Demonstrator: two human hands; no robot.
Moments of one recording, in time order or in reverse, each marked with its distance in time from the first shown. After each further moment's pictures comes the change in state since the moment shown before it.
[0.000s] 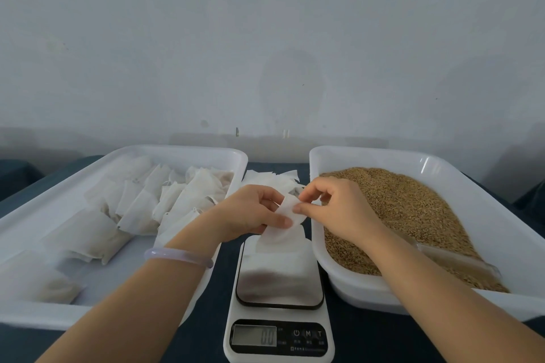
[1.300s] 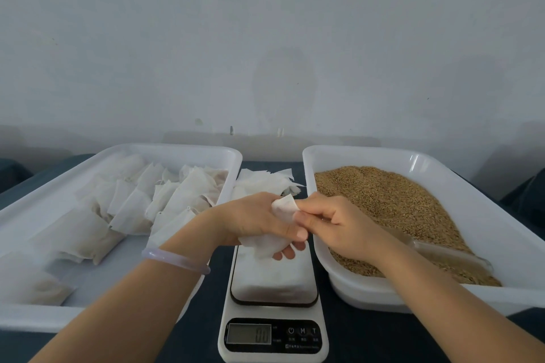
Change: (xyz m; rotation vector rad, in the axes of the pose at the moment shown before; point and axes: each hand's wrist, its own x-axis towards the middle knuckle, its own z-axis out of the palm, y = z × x) left_hand -0.010 0.010 0.012 0.040 -0.380 0.009; right_hand -0.024 -0.008 -0.012 0.156 -0.340 -0.212
